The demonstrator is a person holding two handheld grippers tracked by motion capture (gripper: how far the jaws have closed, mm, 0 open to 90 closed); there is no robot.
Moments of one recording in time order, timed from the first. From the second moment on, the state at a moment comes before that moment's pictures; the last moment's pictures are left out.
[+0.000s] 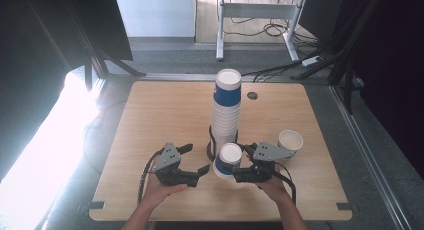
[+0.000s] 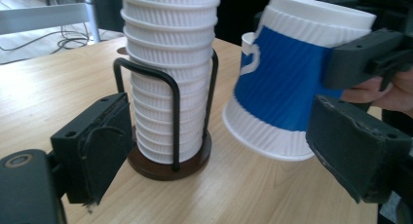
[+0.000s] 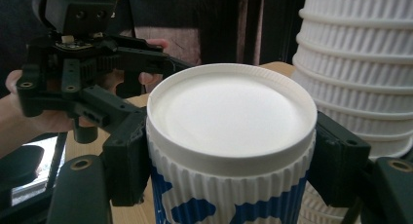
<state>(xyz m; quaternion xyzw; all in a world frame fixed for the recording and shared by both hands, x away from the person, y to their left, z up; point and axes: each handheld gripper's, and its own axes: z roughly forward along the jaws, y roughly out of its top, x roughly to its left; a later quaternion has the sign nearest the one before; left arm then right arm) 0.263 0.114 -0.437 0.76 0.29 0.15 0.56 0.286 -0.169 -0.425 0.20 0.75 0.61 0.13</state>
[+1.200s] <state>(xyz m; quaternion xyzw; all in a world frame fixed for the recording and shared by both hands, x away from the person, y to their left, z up) 0.263 0.056 -0.455 0.80 0.24 0.15 0.52 0.283 -0.153 -0.433 0.21 0.75 0.62 0.12</state>
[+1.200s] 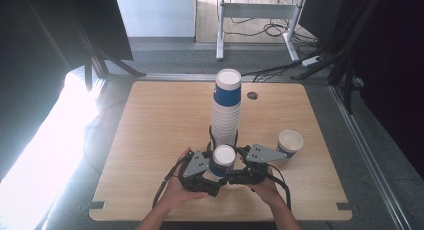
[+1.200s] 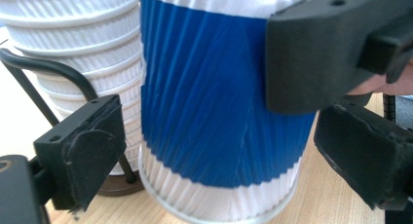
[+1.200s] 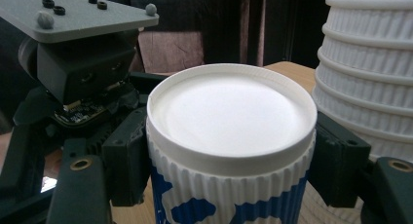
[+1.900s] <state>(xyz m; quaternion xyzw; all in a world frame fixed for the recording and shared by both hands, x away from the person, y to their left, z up) 0.264 0.051 -0.462 0.81 0.24 0.17 0.51 0.285 -0.155 -0.435 0.22 0.75 0.61 0.11</state>
